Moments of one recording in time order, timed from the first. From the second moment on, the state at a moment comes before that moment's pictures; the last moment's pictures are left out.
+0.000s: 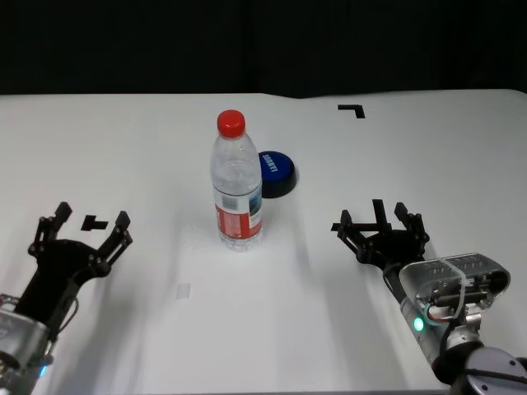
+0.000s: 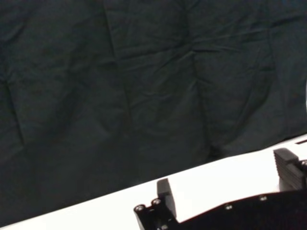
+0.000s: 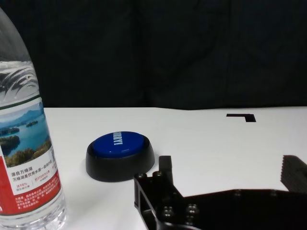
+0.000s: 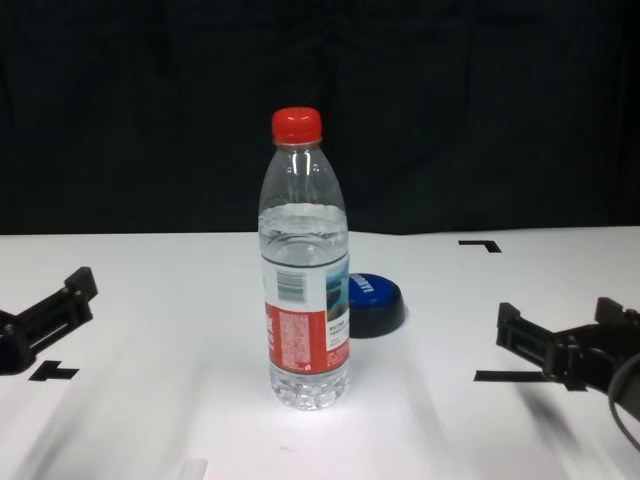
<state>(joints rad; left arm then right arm) 0.19 0.25 0.00 -1.65 -0.03 -0.32 -0.18 -0.06 0.16 -0.26 -1.64 0.19 -0.04 -0.06</state>
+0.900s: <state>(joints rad) 0.23 0.22 -0.01 -1.68 -0.01 -0.32 -0.18 -0.06 0.16 -0.26 -1.64 0.19 -0.04 -0.06</state>
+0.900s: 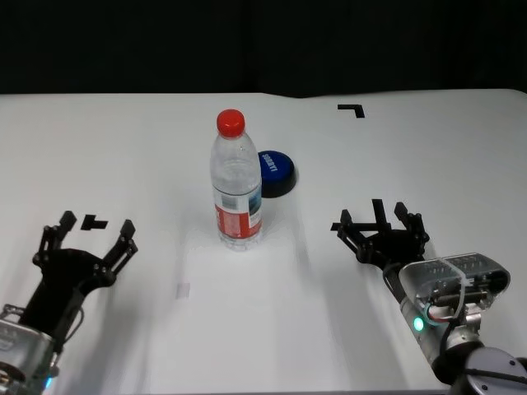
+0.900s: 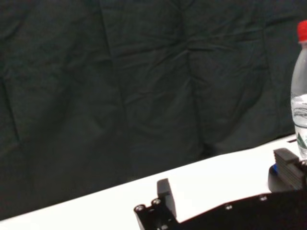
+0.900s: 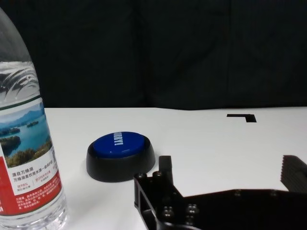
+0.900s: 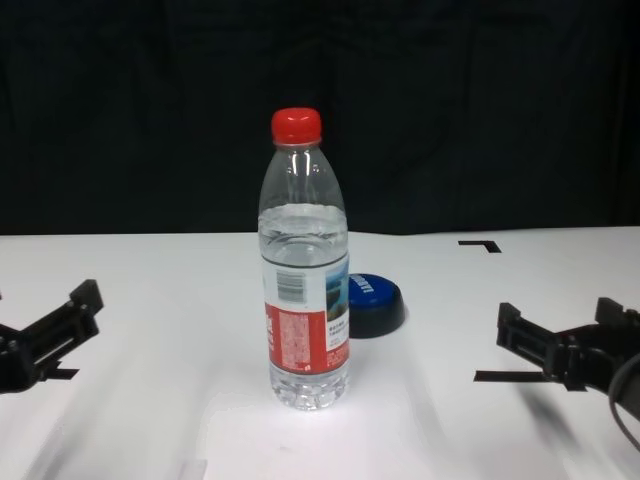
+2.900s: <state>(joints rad) -0.10 0.27 0.12 -1.41 0.00 -0.30 -0.25 -0.06 0.16 -0.26 -1.64 0.19 -0.04 -0.06</state>
